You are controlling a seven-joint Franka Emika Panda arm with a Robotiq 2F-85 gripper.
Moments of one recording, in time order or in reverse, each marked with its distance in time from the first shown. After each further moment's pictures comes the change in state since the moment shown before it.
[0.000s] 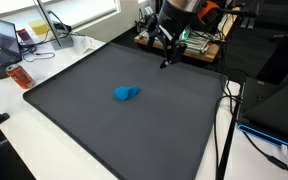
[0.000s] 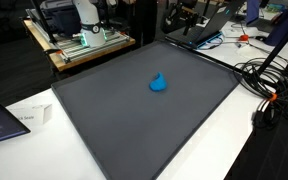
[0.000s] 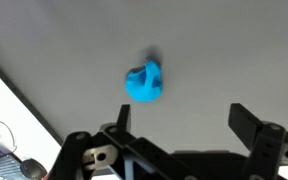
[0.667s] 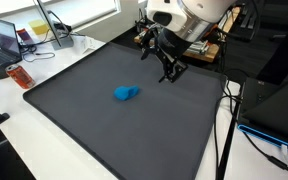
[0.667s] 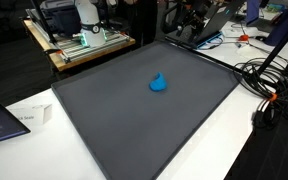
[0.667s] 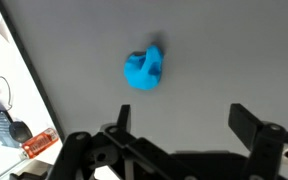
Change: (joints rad) arm 0.054 0.240 -0.012 0.300 -0.073 -0.204 -0.206
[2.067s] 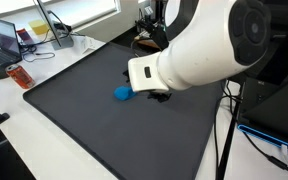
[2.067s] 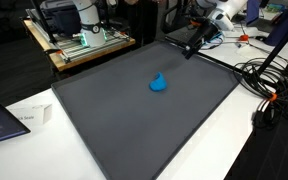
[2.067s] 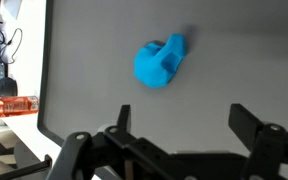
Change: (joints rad) arm 0.082 0.412 -0.126 0.503 -0.001 -0.293 -0.479
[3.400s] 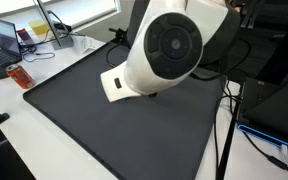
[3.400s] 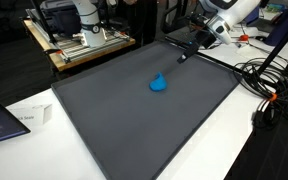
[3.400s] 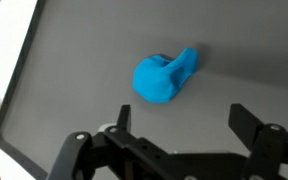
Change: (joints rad) arm -0.083 0.109 -0.008 0.185 0.116 -0.124 -0.283
